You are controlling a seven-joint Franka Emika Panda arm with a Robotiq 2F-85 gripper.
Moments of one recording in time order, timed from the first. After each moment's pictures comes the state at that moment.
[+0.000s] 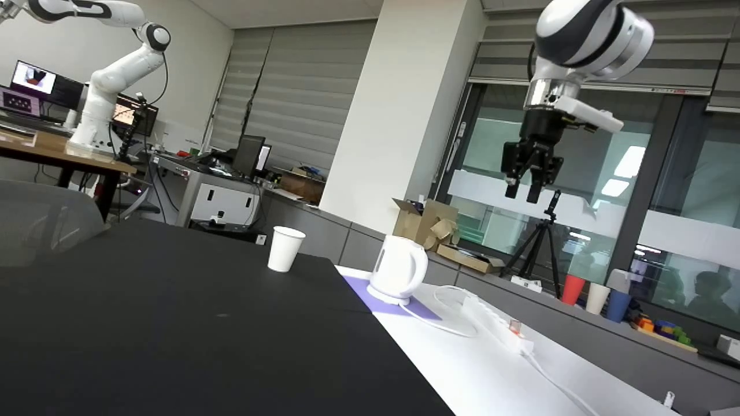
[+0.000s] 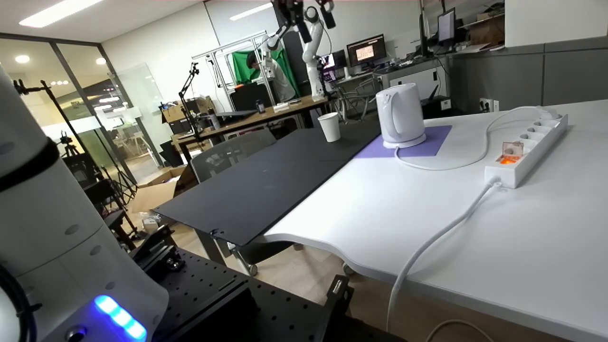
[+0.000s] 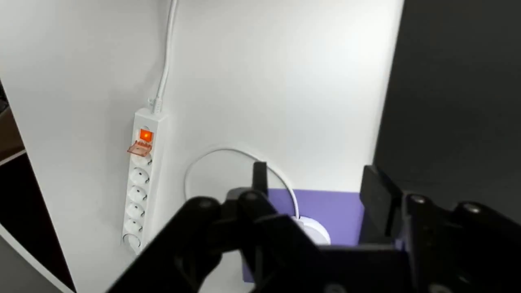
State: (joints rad) arm -0.11 -0.24 -0.12 -2.27 -0.16 2.13 -0.11
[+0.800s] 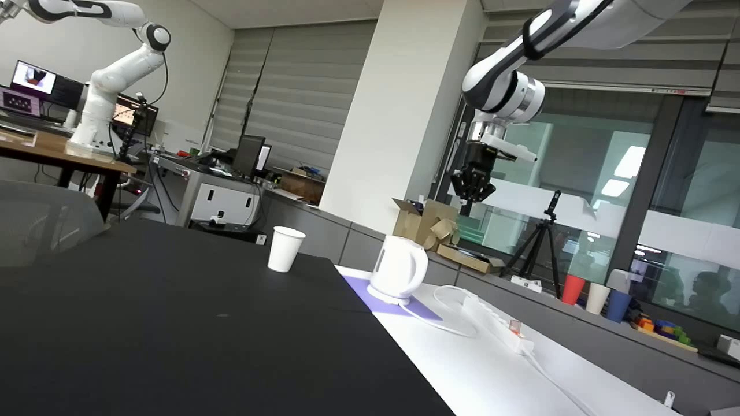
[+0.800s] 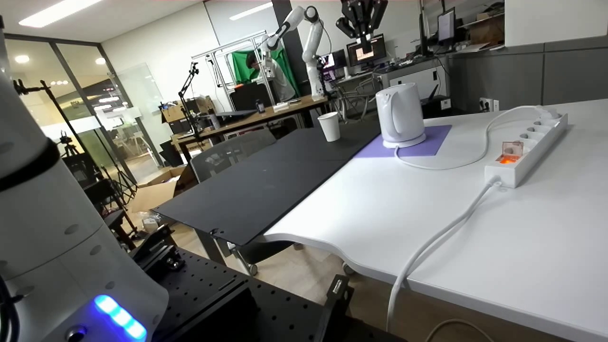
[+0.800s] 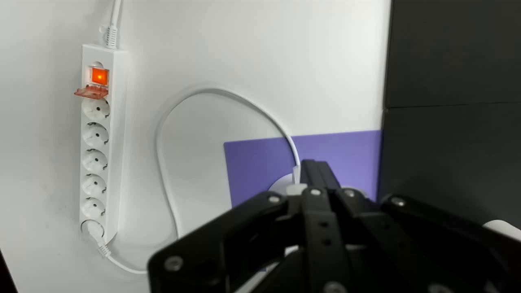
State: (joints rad) arm -0.12 0.36 -0.13 -1.61 0.01 1.97 -0.12
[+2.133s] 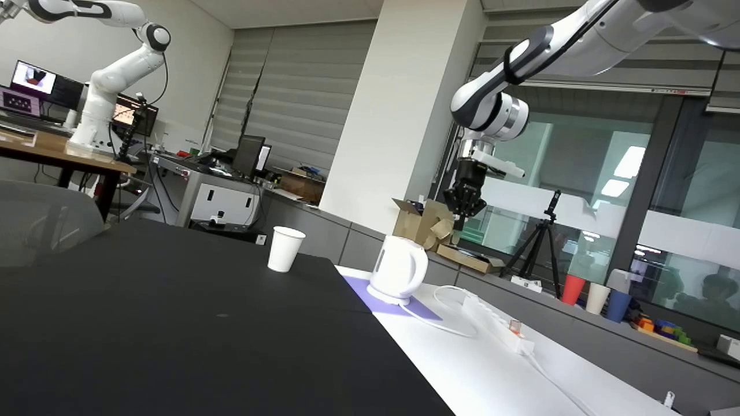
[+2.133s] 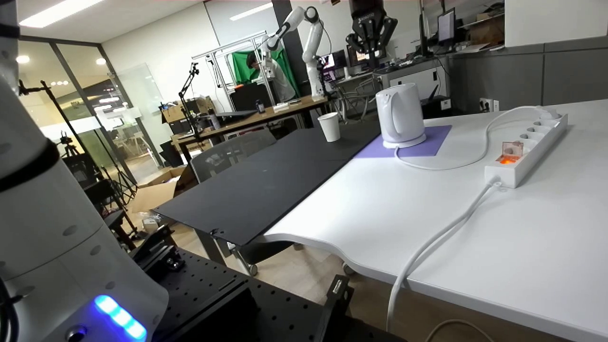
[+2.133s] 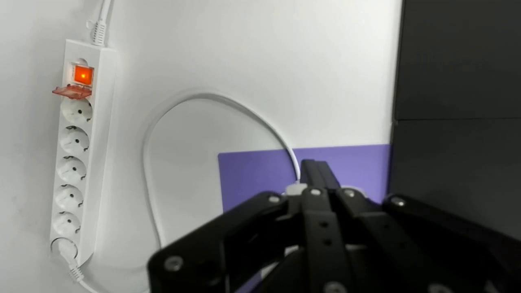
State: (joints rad) arm -0.15 0.52 -0.11 -1.47 0.02 1.90 -0.17
